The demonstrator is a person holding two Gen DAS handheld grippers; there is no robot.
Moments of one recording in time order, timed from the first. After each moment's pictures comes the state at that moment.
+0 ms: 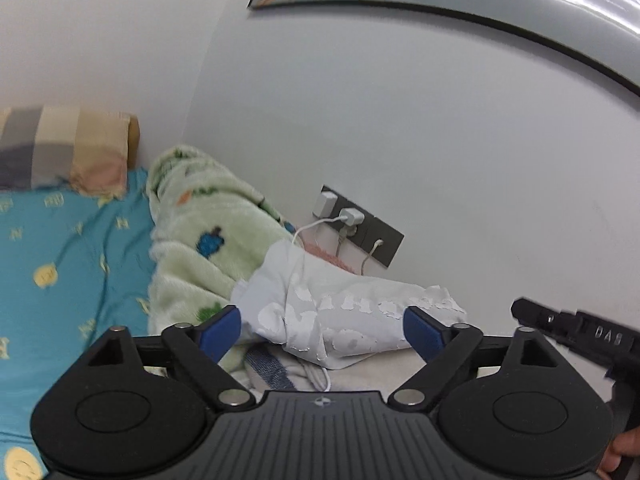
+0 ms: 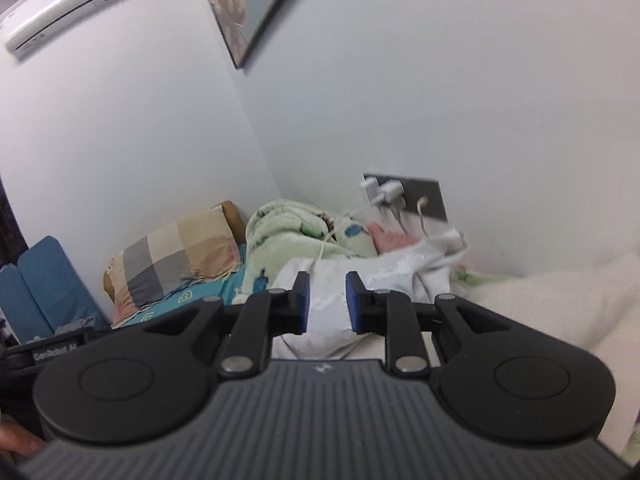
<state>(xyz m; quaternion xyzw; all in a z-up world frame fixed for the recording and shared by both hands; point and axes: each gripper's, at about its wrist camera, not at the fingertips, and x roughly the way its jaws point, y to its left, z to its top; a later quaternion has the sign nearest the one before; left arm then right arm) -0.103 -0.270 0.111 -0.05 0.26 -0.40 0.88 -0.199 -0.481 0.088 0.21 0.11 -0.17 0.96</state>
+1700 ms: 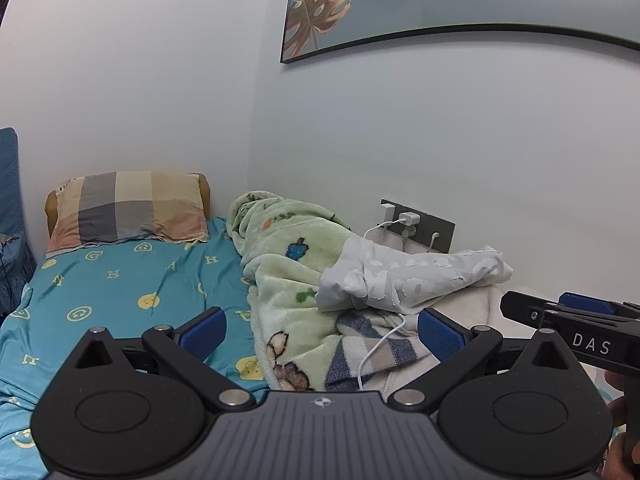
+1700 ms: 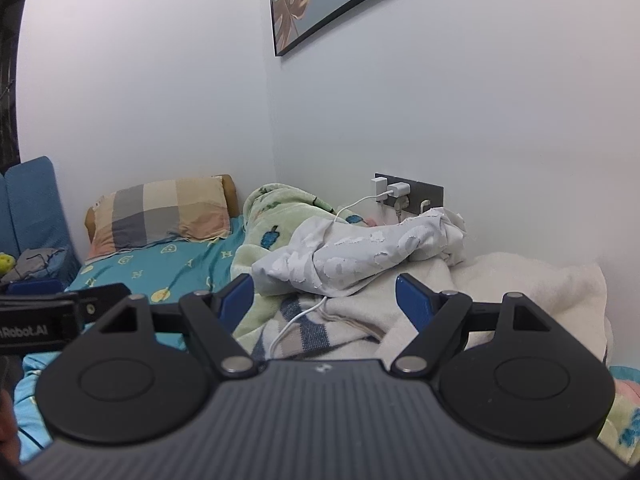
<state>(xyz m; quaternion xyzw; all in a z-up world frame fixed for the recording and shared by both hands) -0.222 -0.165 0.094 0.02 0.18 -0.31 0.93 -0.250 -0.360 0.048 0.08 0.13 -0.20 0.97</state>
